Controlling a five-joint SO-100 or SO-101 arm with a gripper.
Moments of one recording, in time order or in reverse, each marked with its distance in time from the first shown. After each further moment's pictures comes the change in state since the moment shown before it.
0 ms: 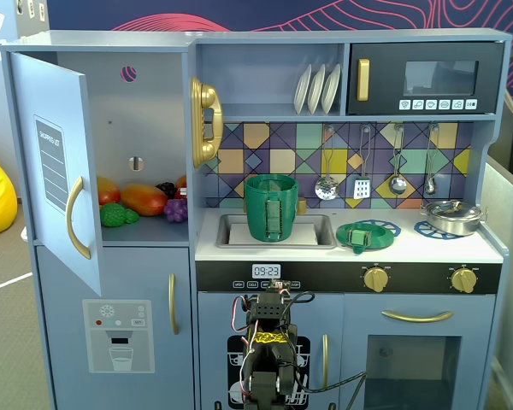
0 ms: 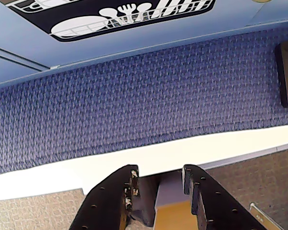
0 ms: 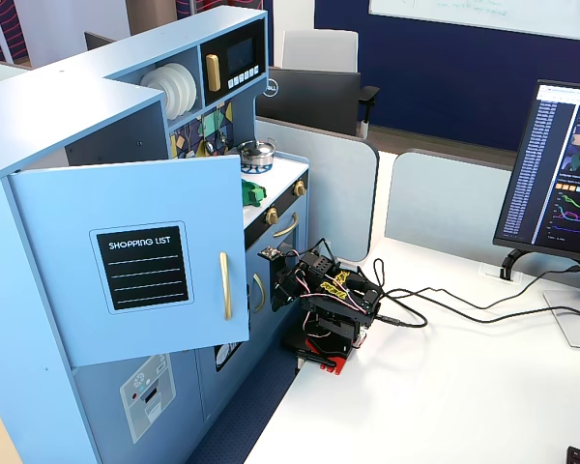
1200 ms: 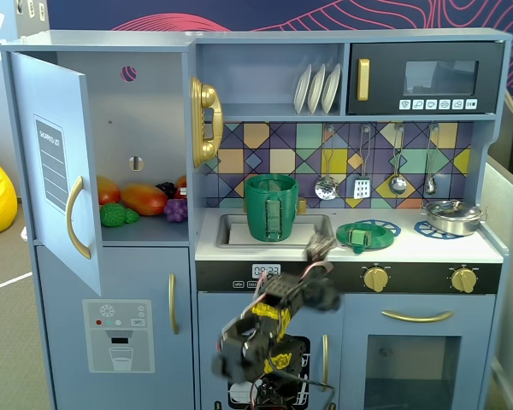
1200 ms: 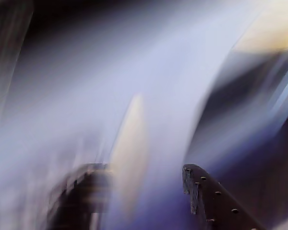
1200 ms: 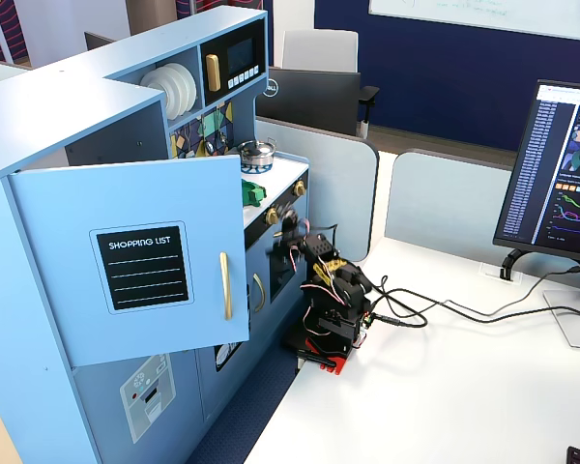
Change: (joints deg) arm 33.0 -22.2 -17.8 -47.5 -5.2
